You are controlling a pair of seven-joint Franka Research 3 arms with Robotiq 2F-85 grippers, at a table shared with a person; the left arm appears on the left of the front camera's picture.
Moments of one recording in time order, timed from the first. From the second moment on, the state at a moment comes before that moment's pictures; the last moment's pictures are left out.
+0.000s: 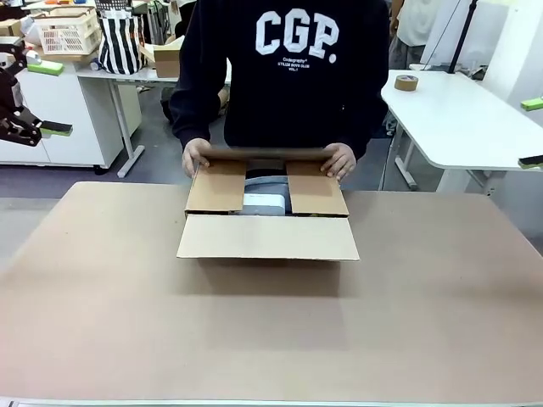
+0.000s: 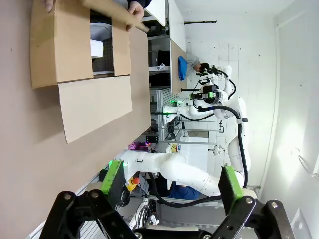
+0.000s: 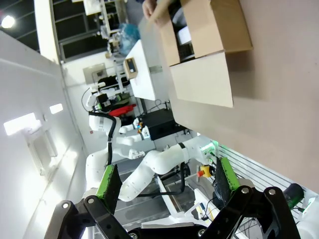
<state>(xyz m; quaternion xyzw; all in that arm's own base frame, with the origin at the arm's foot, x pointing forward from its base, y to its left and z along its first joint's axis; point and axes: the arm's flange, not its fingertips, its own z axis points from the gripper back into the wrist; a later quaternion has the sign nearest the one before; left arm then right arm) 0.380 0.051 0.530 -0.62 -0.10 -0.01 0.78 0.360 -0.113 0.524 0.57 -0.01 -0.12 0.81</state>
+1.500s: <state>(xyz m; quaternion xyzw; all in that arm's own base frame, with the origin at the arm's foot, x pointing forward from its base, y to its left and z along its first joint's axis) 0.380 0.051 0.530 -0.62 -0.10 -0.01 0.78 0.360 -0.113 0.524 0.57 -0.01 -0.12 0.81</state>
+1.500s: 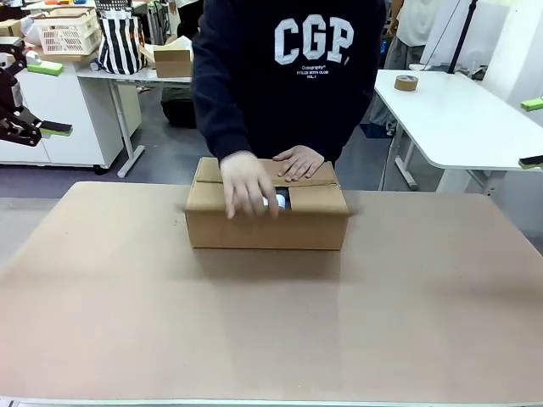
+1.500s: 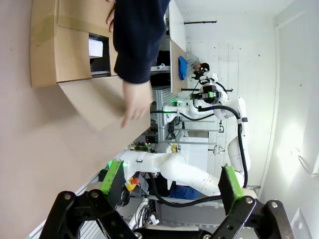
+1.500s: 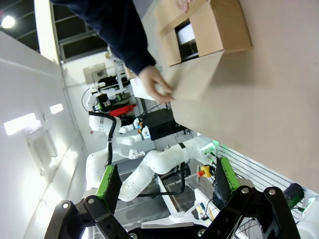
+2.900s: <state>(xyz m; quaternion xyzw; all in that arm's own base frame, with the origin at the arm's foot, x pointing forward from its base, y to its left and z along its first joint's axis) 0.380 0.051 0.530 -0.62 -0.10 -0.01 0.78 0.360 -0.114 0.524 0.57 -0.01 -0.12 0.81</state>
